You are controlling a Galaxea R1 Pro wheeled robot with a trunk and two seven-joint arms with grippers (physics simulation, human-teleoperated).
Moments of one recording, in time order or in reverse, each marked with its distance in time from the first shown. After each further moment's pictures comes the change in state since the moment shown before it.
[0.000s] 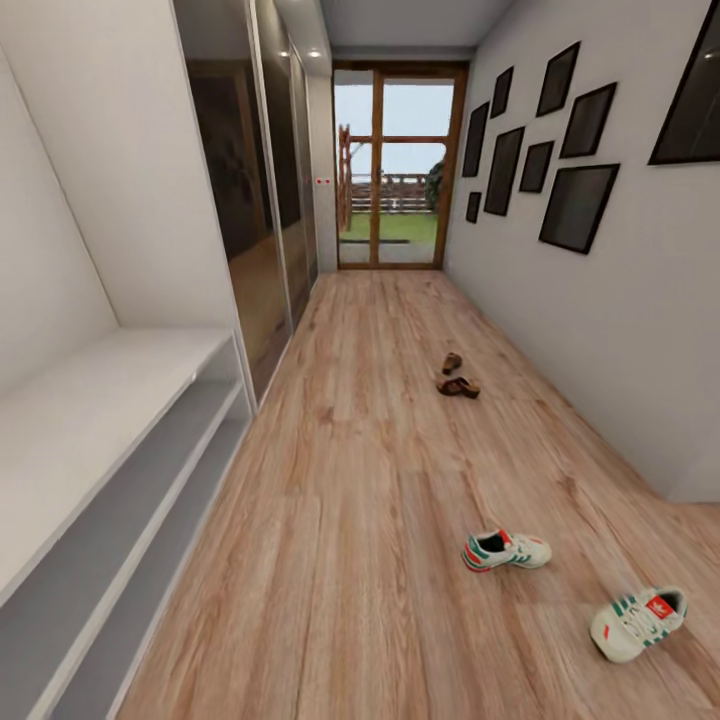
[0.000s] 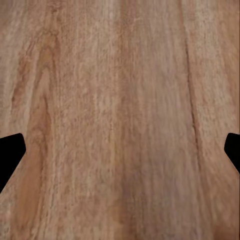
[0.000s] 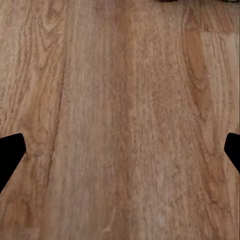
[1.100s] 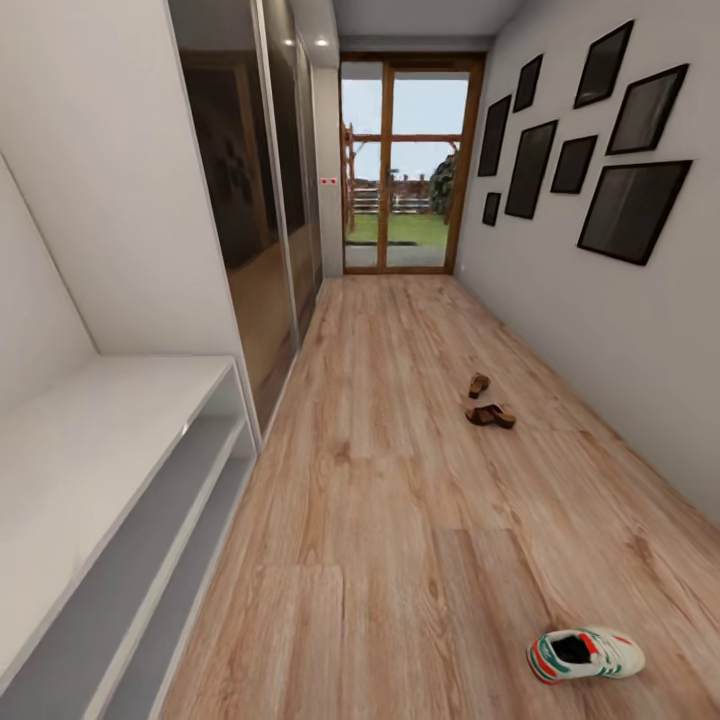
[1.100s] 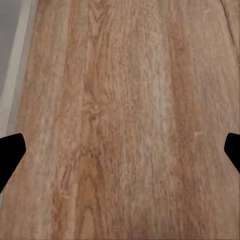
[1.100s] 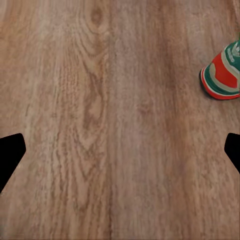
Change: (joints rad) left arm 0.000 -0.001 0.000 0.000 0.000 0.000 0.000; right arm 0.000 0.000 0.000 -0.001 0.000 0.000 0.000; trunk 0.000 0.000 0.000
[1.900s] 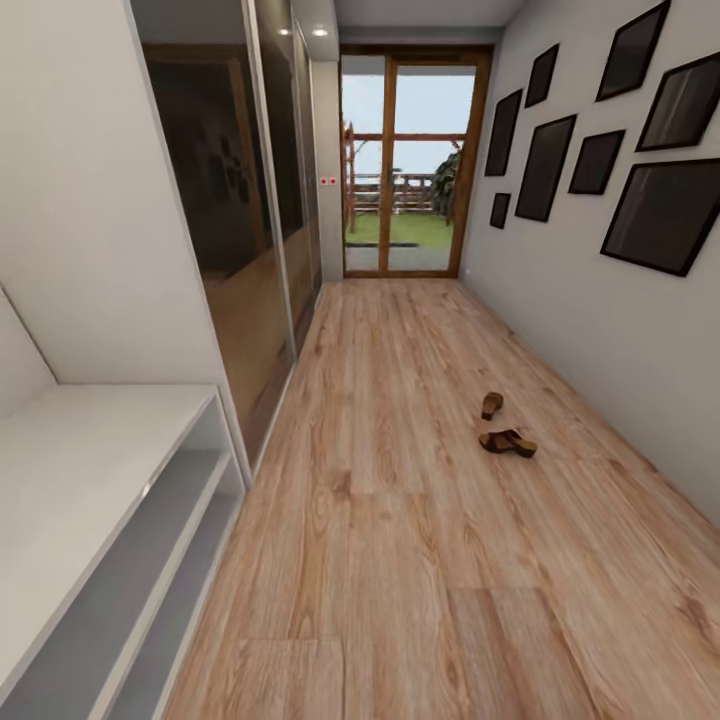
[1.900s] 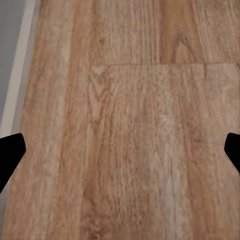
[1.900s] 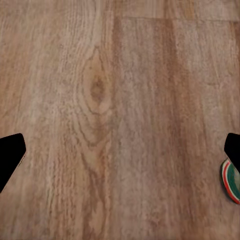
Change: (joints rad) left arm 0.000 -0.001 0.000 0.000 0.000 0.000 0.000; right arm 0.000 0.000 0.000 -0.002 -0.001 0.000 0.000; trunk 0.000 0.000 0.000
